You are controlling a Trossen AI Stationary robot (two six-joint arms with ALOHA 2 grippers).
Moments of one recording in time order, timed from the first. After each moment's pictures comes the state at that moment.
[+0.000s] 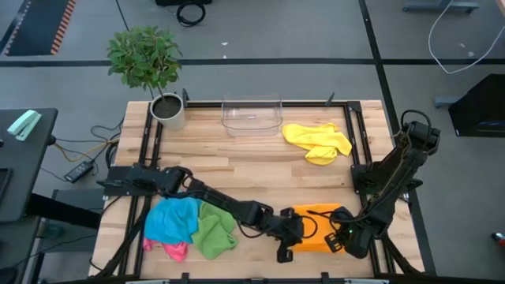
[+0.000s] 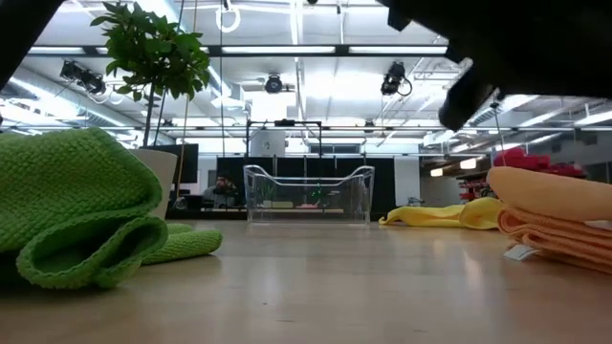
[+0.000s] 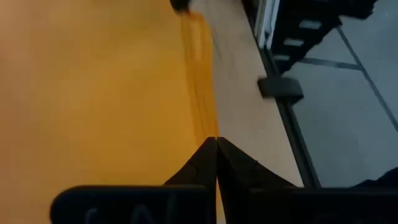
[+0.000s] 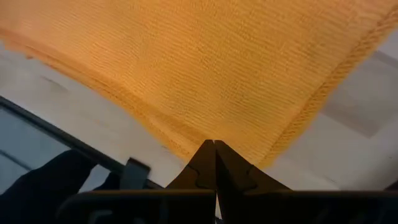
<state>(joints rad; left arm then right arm) -0.36 2.41 1.97 -0.18 -0.01 -0.34 1.00 1.44 0.80 -0.62 0.04 2.15</state>
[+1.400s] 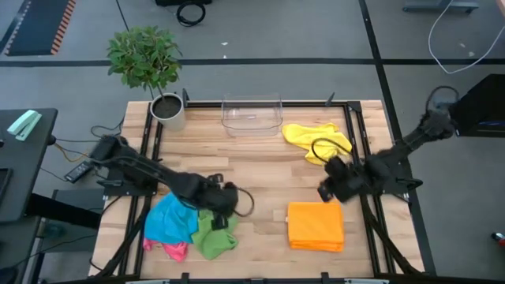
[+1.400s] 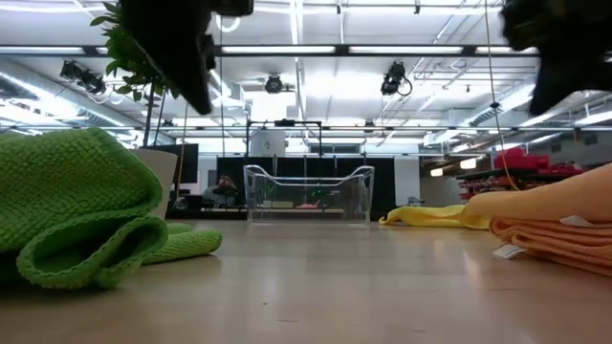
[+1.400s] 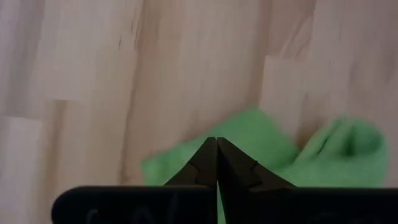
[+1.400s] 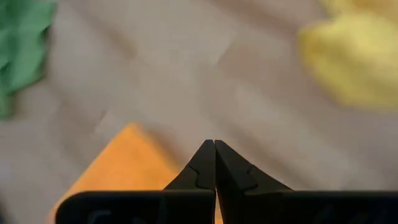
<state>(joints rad) -0.38 1.64 1.24 -0.76 -0.22 -0.51 0.52 1.03 0.80 -0.99 0.42 1.41</state>
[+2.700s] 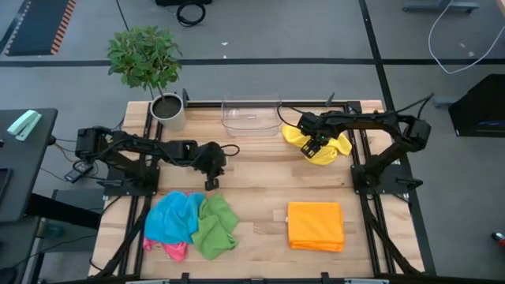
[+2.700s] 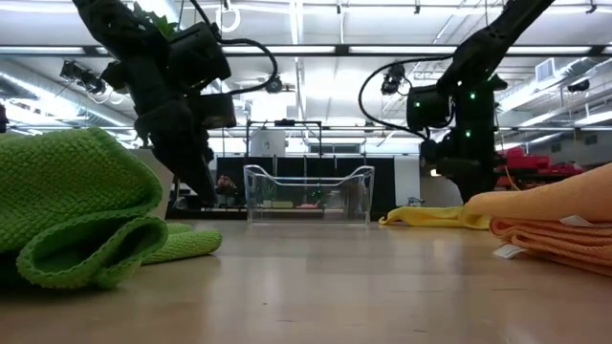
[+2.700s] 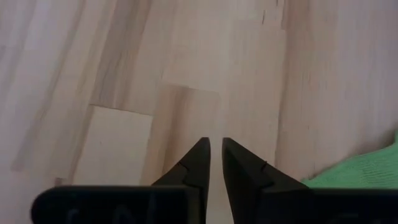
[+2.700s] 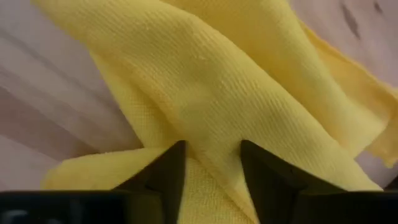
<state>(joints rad) 0.13 1.44 0.65 -0.18 0.07 -0.07 -0.54 1.51 0.80 -0.77 0.20 0.28</state>
